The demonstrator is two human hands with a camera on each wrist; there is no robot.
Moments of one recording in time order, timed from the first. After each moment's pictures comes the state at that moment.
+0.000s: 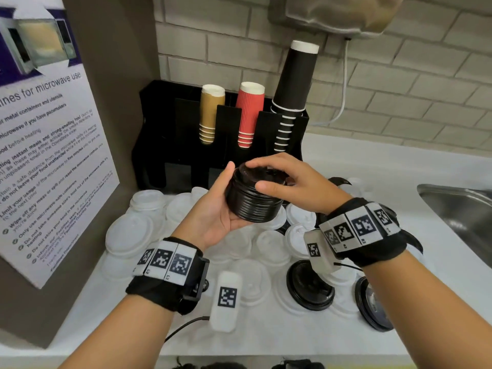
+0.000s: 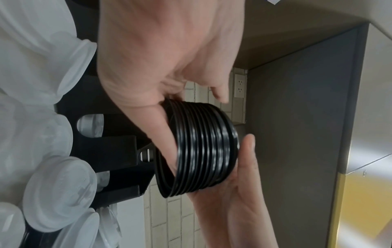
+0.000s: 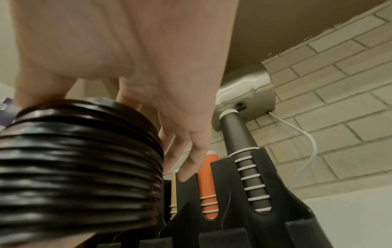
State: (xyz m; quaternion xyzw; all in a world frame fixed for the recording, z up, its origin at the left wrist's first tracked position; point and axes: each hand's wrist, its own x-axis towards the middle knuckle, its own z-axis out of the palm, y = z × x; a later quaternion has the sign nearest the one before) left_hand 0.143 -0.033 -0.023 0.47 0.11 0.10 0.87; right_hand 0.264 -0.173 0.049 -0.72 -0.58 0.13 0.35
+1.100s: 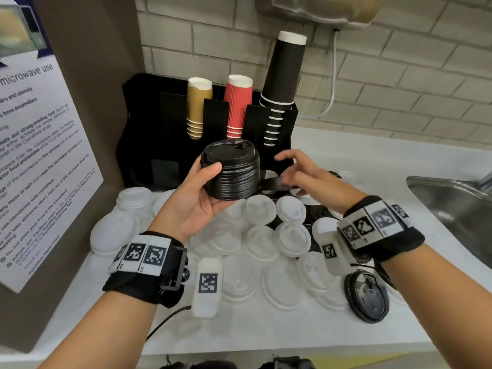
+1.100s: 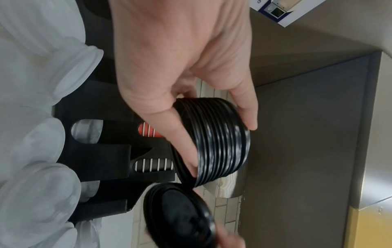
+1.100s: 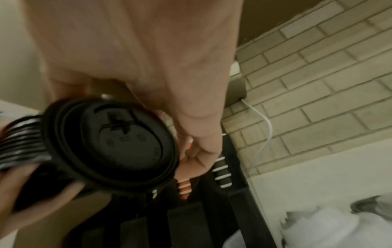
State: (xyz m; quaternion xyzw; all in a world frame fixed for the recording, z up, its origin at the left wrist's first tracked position) left_hand 0.140 -0.021 -0.019 0.39 0.06 0.18 0.90; right_hand 0.290 -0.208 0.043 -0.77 -0.43 0.24 0.41
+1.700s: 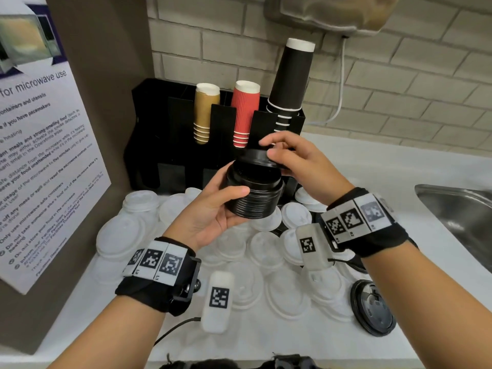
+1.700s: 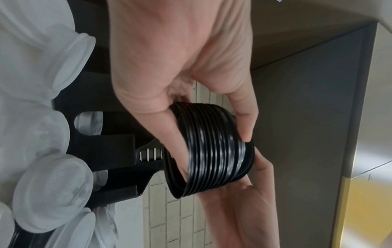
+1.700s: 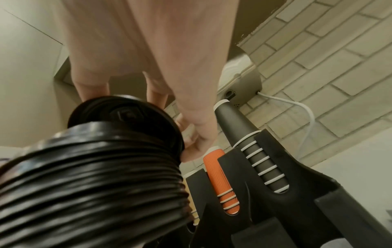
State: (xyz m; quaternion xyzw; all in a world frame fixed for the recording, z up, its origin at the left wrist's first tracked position) left_hand 0.147 -0.033 -0.021 0.45 0.05 0.13 0.88; right_hand 0.272 -0.166 0.066 -0.69 -0.45 0.19 0.54
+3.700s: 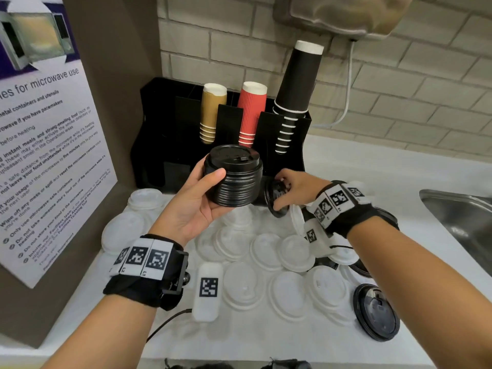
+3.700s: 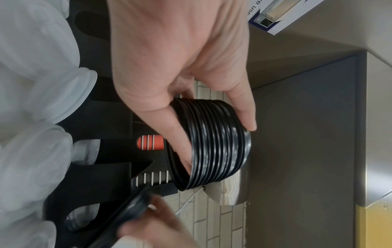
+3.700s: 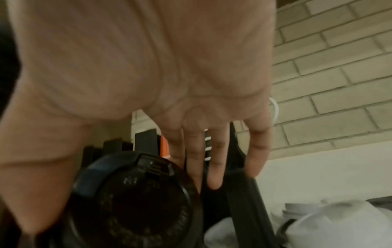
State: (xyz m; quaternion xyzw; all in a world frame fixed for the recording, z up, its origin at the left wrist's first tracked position) left_hand 0.131 -0.011 -0.018 0.43 0.08 0.21 0.88; right_hand 0.337 -0.147 0.012 -0.89 -0.38 0.21 0.14
